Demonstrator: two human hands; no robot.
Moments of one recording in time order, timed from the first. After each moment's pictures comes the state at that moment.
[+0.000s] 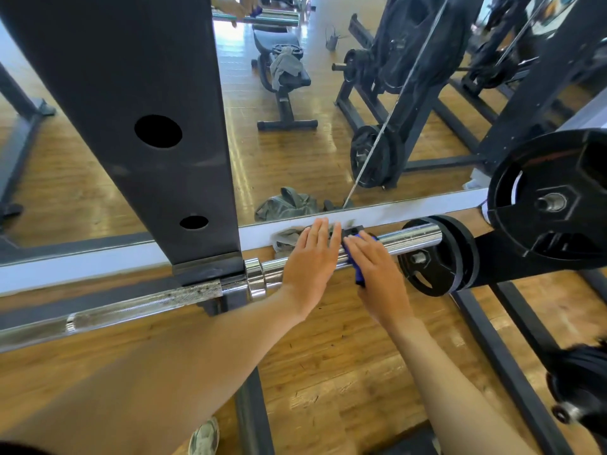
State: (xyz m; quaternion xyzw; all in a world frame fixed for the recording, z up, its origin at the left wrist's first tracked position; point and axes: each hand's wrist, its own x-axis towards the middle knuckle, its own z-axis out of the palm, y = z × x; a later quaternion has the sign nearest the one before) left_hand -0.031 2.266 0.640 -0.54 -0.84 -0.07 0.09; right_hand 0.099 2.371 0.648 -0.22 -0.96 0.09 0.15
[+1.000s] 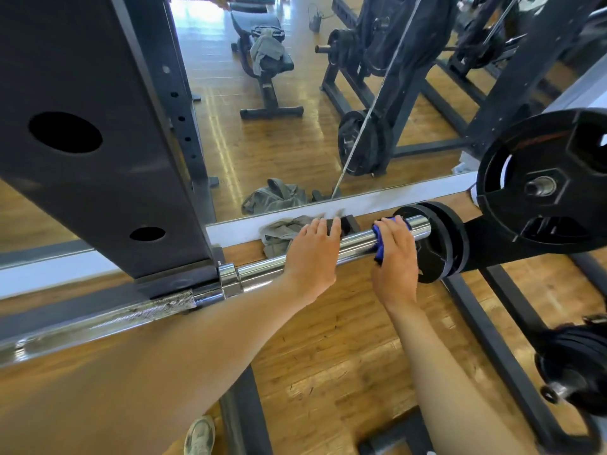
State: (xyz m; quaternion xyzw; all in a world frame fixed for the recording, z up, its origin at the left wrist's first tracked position) left_hand -0.027 2.313 0.647 -0.54 -0.83 -0.12 -0.02; right_hand 0.111 2.418 0.642 -0.39 -0.89 0.08 0.21
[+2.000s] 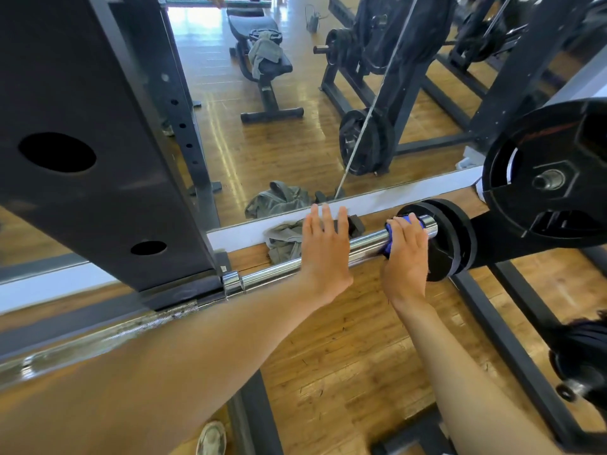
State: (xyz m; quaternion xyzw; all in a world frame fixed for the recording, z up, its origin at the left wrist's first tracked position) left_hand -0.028 2.330 0.659 -0.53 -0.85 -0.04 -0.05; right_hand 0.105 2.427 0.644 -0.43 -0.88 0.07 0.21
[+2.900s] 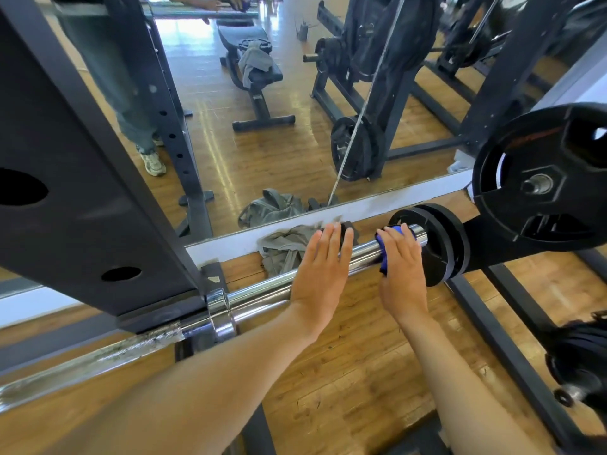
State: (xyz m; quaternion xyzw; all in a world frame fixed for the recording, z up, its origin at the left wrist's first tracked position) left_hand -0.007 2.320 0.637 -0.58 -0.80 -0.07 0.11; right_hand 0.117 2.435 0.646 -0.40 -0.90 0.08 0.17
